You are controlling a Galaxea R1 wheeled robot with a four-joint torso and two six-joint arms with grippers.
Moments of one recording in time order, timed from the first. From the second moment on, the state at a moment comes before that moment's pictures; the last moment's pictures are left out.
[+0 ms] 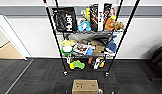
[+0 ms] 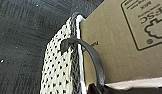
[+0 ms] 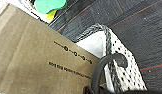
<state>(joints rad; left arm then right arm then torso) 0.75 2.62 -1.98 -0.19 0.18 -0.25 -0.81 2.65 -2.01 0.45 0.05 0.04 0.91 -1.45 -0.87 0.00</state>
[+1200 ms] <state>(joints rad) 0.73 2.45 -1.73 -0.20 0.13 -0.27 -0.80 2.49 -1.75 0.45 0.09 0.06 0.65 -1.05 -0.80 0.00</state>
